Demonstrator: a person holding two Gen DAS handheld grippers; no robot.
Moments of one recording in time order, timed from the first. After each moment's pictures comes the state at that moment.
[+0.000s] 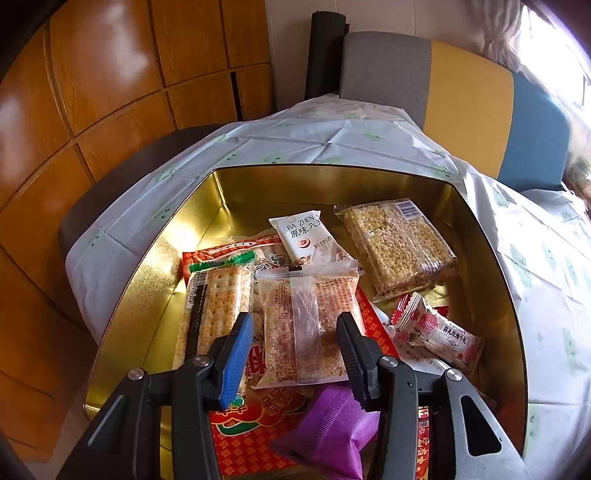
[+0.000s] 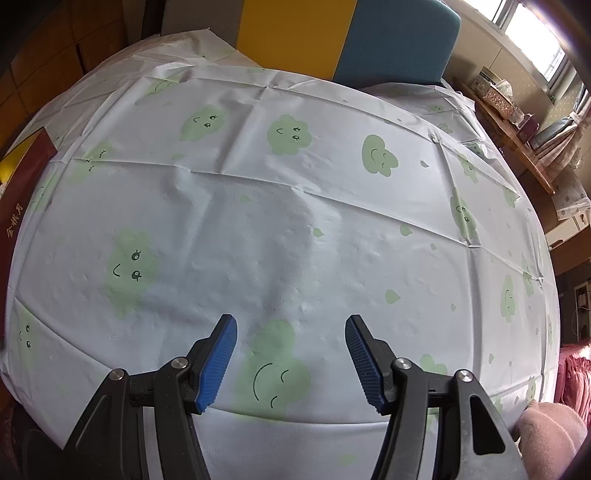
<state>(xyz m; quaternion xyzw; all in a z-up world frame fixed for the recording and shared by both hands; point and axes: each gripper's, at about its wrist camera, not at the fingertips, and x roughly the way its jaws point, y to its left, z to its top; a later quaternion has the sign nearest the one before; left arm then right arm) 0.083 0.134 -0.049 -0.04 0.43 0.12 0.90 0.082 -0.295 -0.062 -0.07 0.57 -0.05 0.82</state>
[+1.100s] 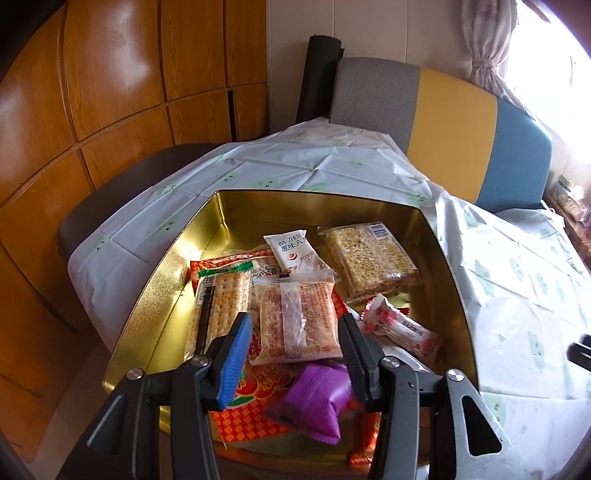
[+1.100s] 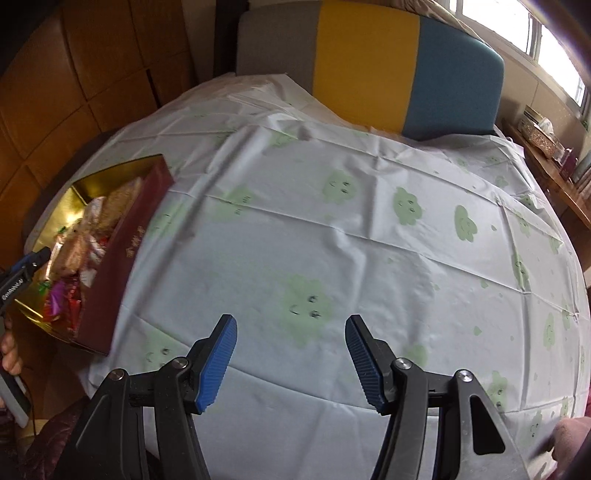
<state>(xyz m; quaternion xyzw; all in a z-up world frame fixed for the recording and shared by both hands) 0.045 0.129 -0.017 -0.06 0.39 0.10 0.92 0.063 -0.193 -0.009 -0.03 0.49 0.08 0.87</state>
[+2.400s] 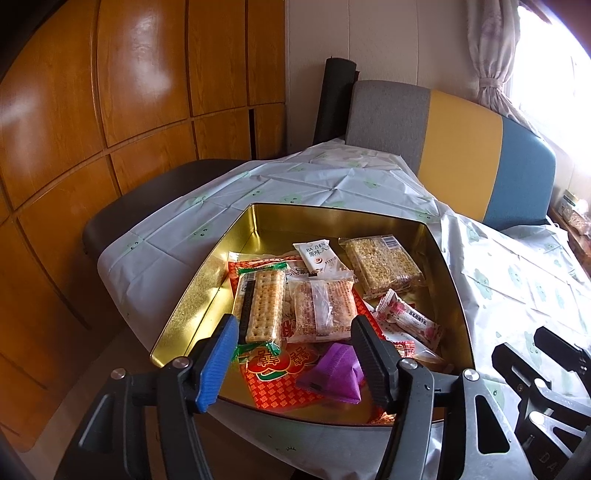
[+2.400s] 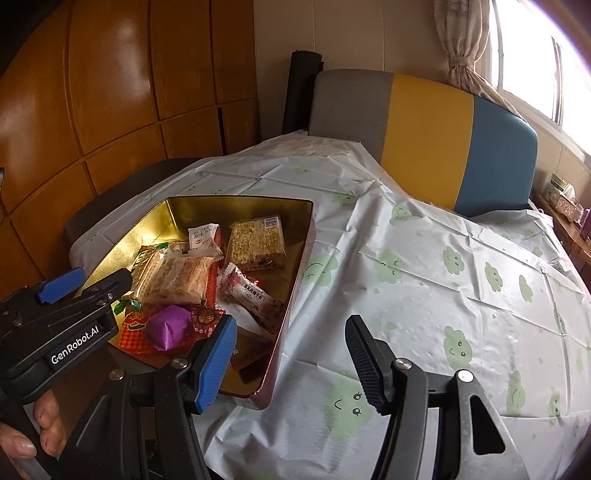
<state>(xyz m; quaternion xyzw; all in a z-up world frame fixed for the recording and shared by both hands) -0.003 0.137 0.000 -0.06 0.35 0.13 0.93 0.008 -0.035 0.004 -0.06 0.37 0.14 0.92</state>
